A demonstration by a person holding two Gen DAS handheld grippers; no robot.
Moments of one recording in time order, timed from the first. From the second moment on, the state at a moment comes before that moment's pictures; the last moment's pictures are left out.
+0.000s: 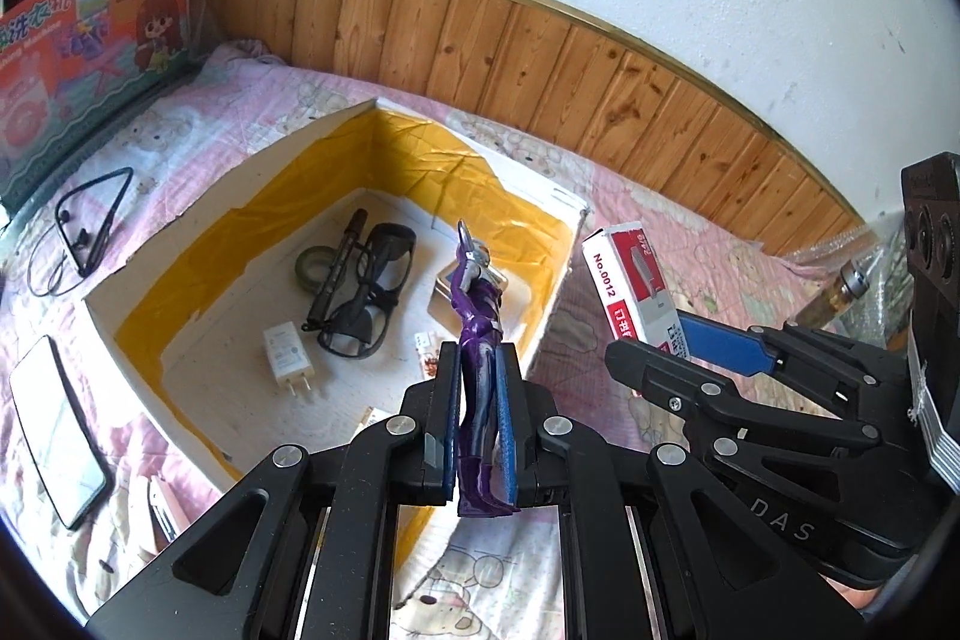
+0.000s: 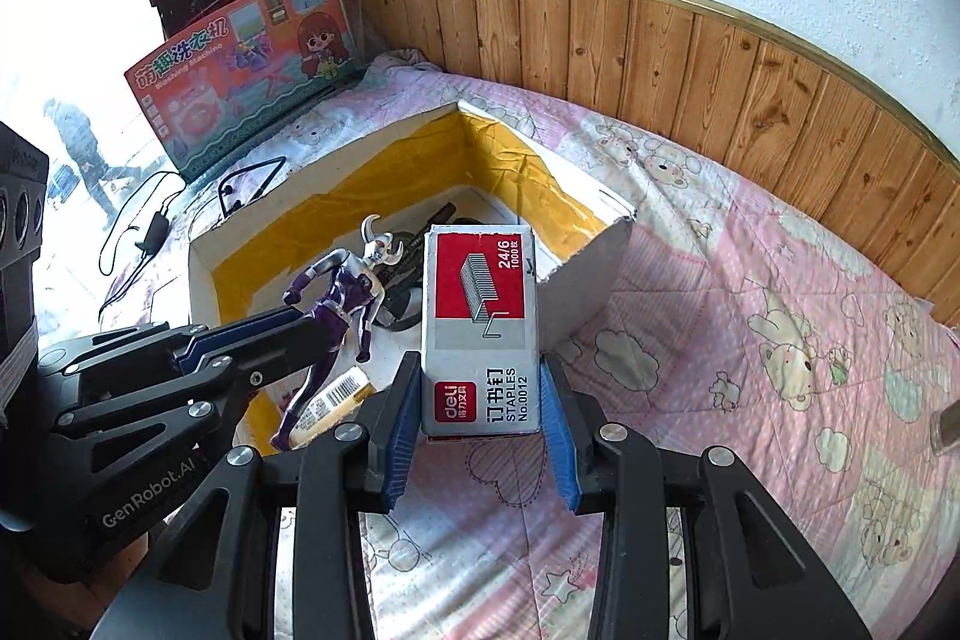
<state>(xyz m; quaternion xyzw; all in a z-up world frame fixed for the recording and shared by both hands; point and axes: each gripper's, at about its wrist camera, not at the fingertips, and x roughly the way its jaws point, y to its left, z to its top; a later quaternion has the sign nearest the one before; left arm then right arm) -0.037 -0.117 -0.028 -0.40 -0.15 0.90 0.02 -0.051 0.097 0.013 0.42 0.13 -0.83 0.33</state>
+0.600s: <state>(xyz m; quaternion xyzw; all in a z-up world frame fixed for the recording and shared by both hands) -0.055 -0.180 -0.037 -0.40 -0.18 0.90 -0.02 -0.063 0.038 0.010 0.42 0.16 -0.82 0.36</state>
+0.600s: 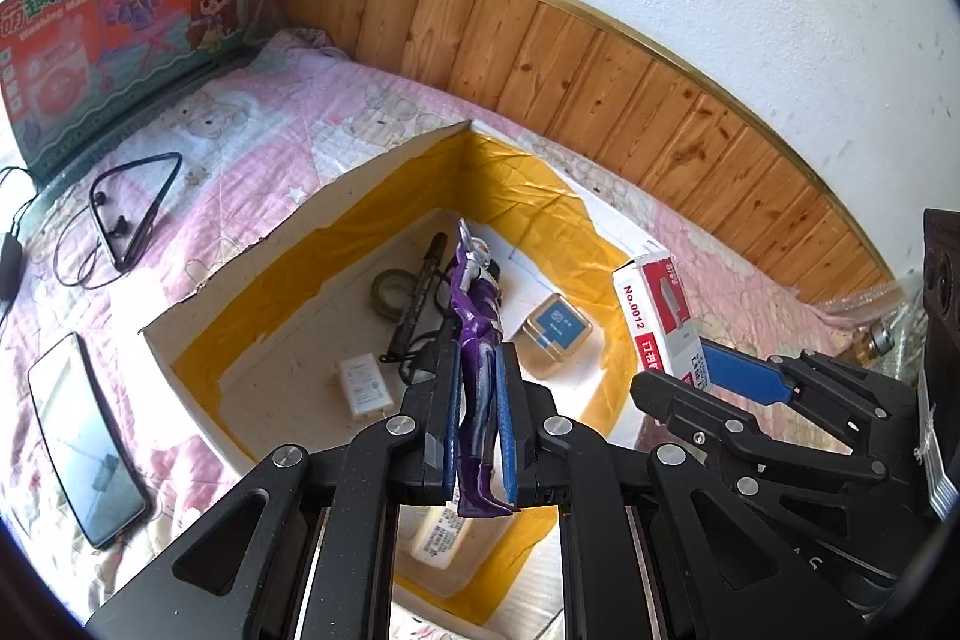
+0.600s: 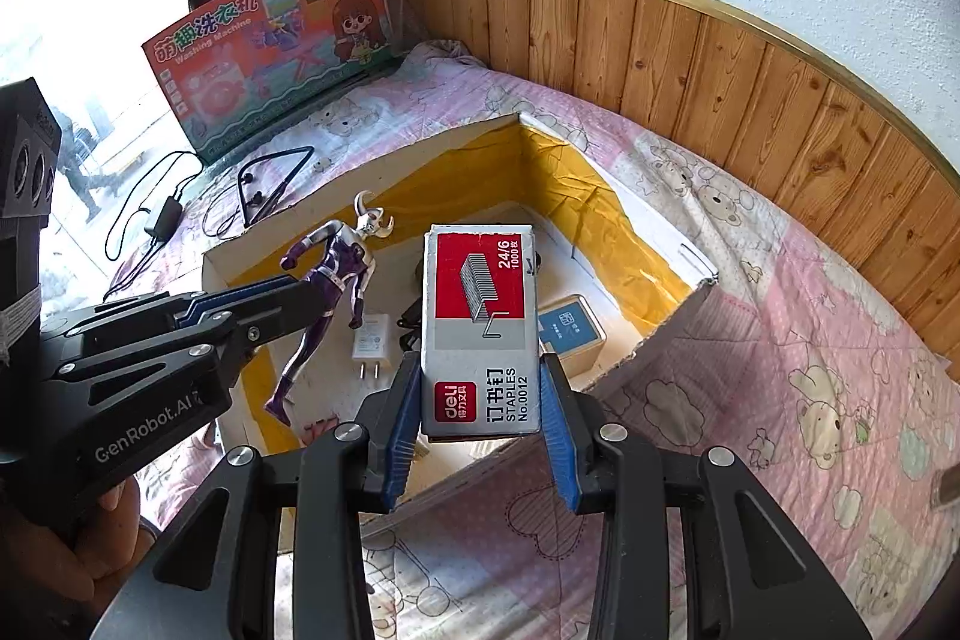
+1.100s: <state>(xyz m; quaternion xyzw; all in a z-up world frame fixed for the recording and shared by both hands) -0.077 -0.211 -0.057 -0.43 -0.19 0.88 -0.06 -0.090 0.007 -0.013 0.44 0.19 -0.80 0.37</state>
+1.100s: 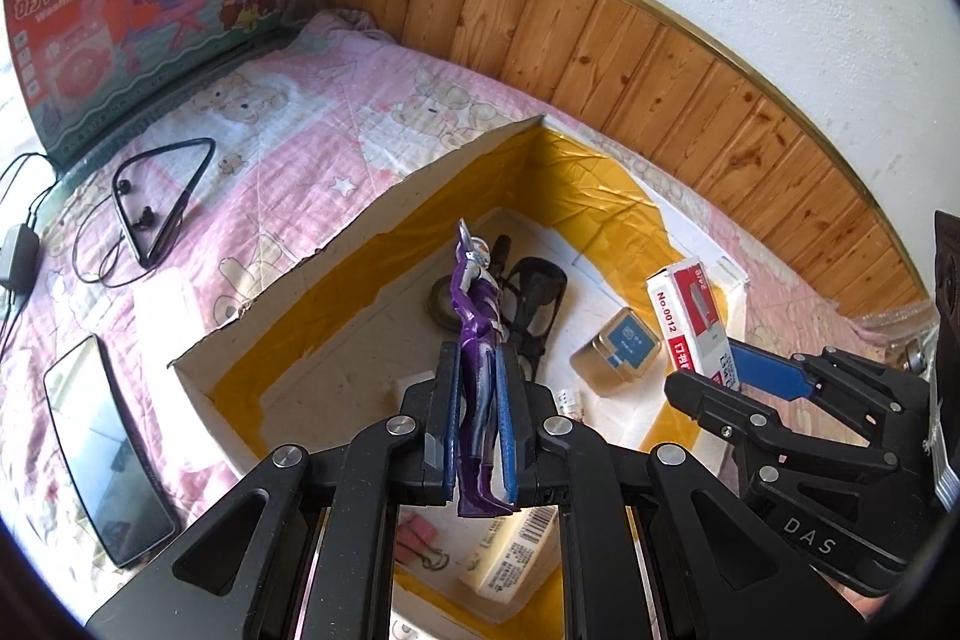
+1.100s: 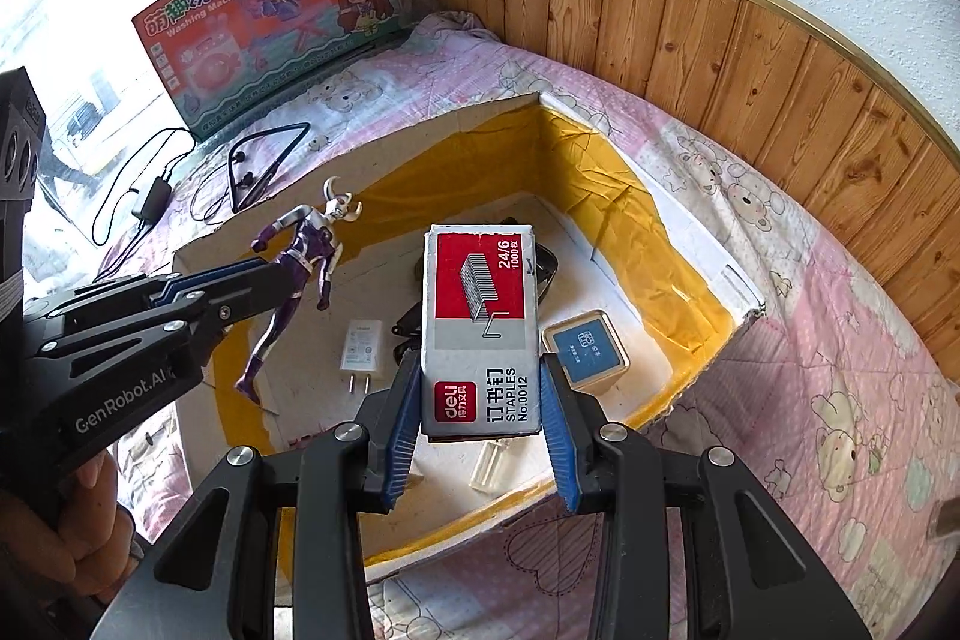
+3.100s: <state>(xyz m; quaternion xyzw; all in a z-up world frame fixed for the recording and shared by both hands) -0.107 -0.235 -0.068 -0.48 -0.18 0.85 -0.12 -0.156 -0.044 -0.036 0.48 0.29 -0.75 0.35</state>
